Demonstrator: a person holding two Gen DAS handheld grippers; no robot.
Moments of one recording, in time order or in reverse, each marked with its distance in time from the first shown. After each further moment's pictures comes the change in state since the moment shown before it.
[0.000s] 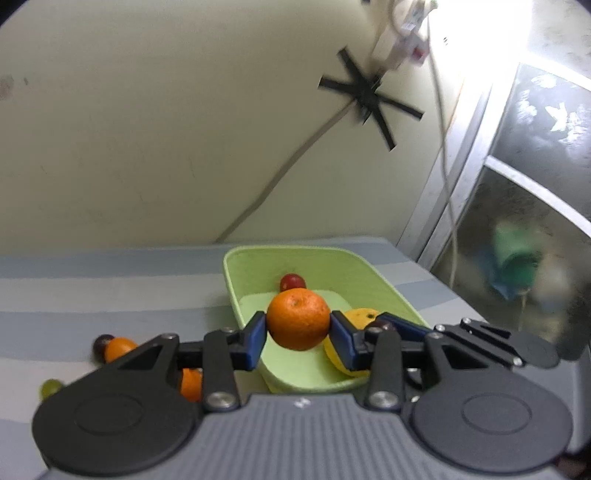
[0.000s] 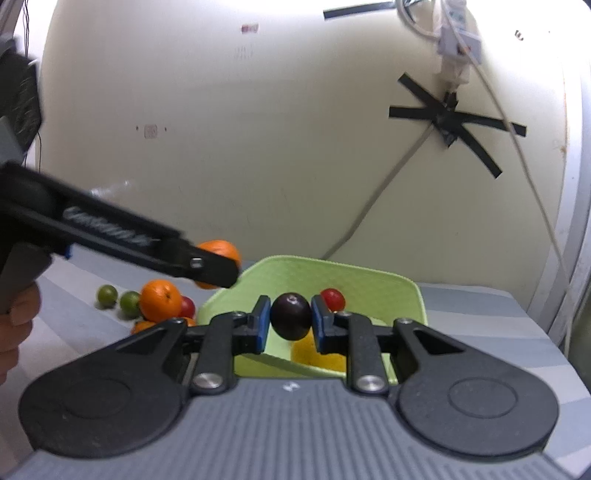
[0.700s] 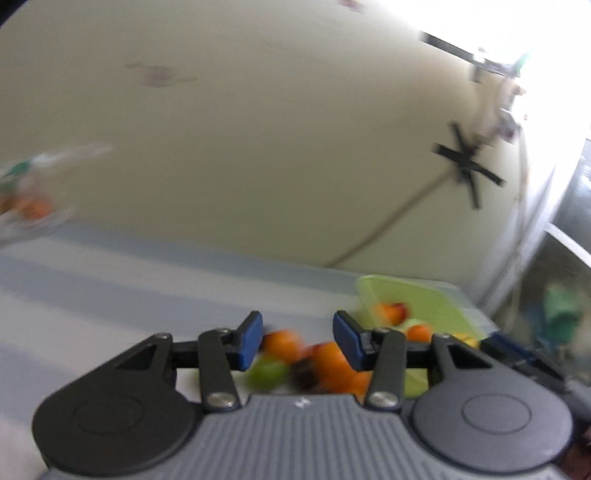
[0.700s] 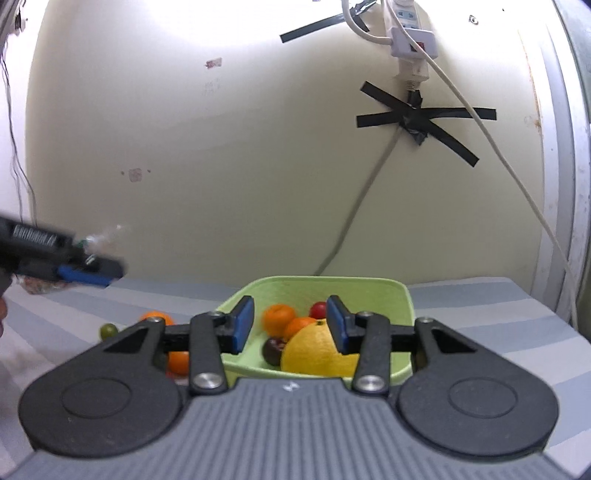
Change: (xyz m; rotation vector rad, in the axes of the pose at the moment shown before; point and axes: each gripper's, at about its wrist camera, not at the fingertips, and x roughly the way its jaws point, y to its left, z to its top) left arm -0.090 0.090 -0.035 -0.193 -0.134 0.203; right arm -0.019 -0.013 -0.003 0.149 -0.098 0.017
